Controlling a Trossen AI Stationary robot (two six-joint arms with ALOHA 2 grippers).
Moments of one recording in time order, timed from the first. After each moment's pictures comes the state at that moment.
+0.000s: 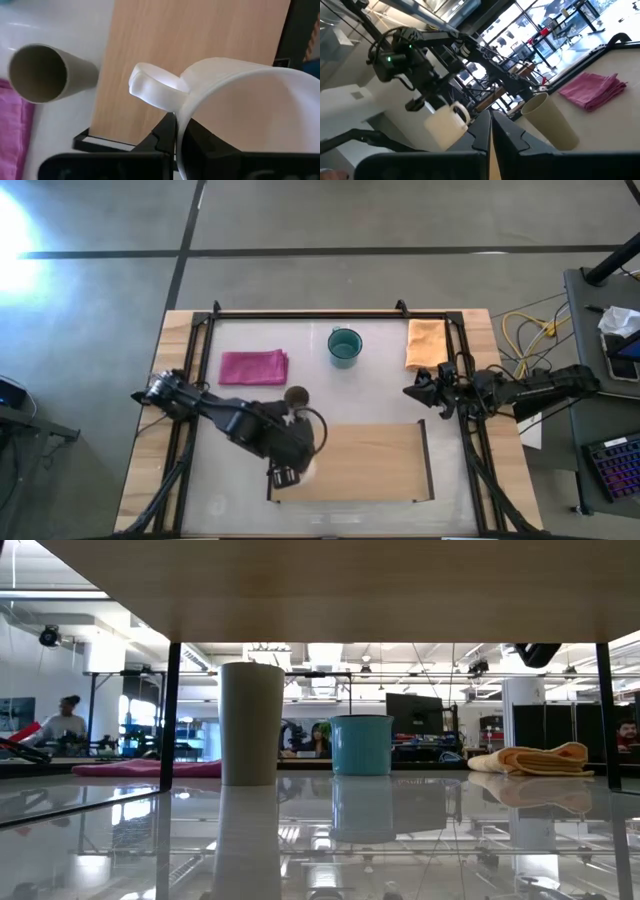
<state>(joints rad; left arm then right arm) -0.45 1.90 2.17 -1.54 -0.14 -0.67 0.10 0.36 0.01 0.57 0.07 0.71</state>
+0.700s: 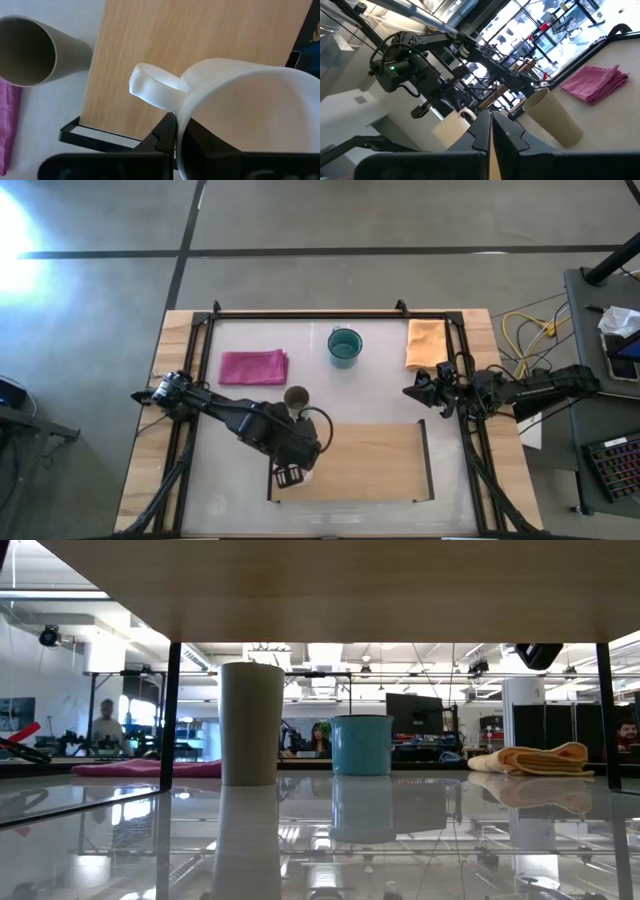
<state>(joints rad) -0.42 1.94 2.17 -1.57 -0.06 -0.72 0.10 0.36 0.01 0.56 0.07 0.76</state>
